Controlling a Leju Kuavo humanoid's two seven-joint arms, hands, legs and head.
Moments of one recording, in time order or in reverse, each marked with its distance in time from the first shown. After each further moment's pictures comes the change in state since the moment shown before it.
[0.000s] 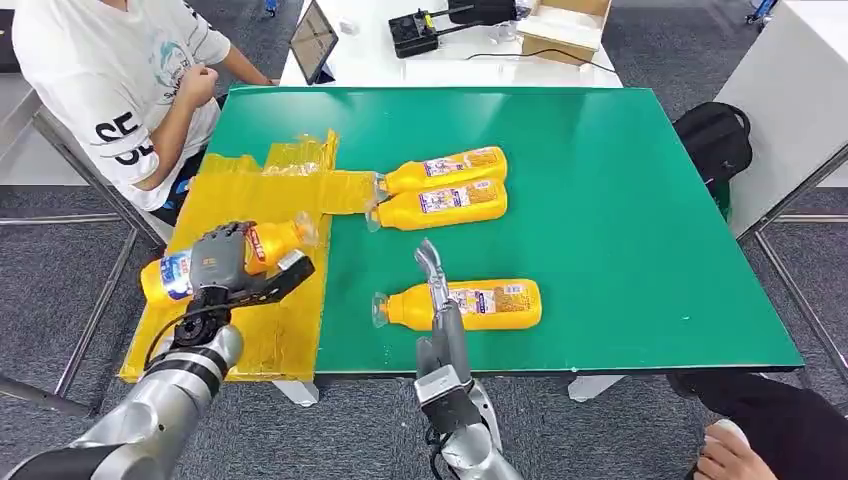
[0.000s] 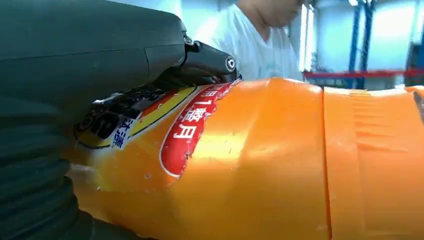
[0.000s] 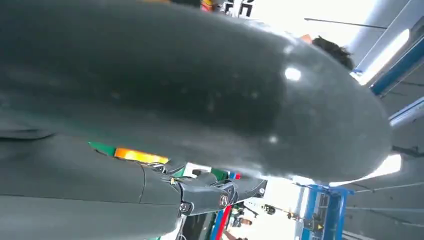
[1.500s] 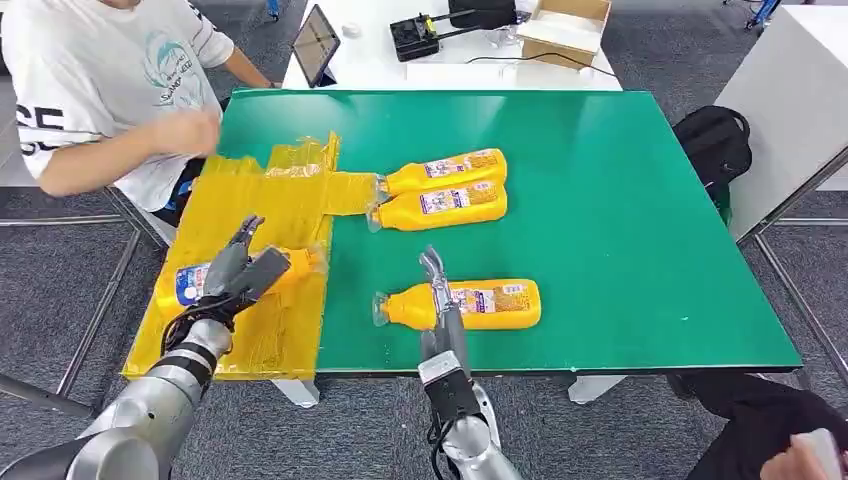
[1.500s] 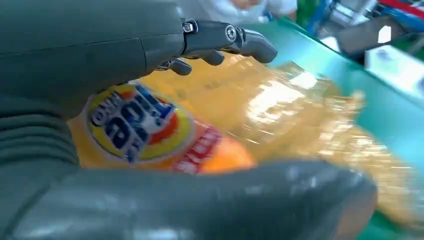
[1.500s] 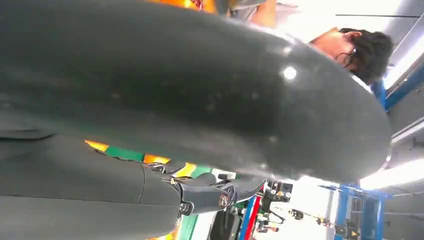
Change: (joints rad) left arm -0.027 -0.018 0.254 0.058 0.524 -0.435 -0.469; right arm -0.027 0.019 -0.063 0.127 -0.029 0.024 0.000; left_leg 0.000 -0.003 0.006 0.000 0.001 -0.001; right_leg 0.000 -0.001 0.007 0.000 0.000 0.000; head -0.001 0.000
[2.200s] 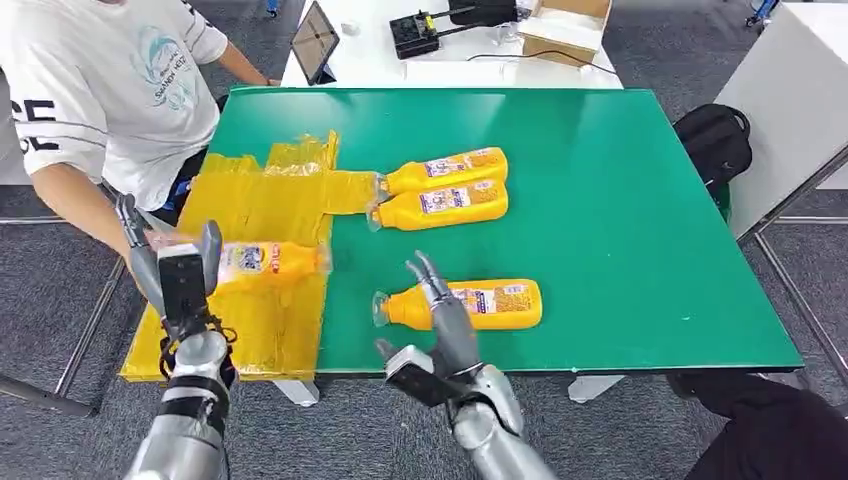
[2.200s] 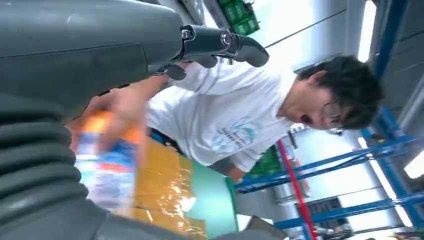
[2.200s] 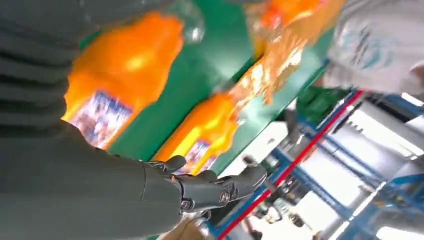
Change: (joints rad) left arm 0.345 -0.149 -0.161 -0.736 0.606 0.480 -0.104; right arm -0.111 -0.069 -0.088 0.133 0.444 -0.070 0.170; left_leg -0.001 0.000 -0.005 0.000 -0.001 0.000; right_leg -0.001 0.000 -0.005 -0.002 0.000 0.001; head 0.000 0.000
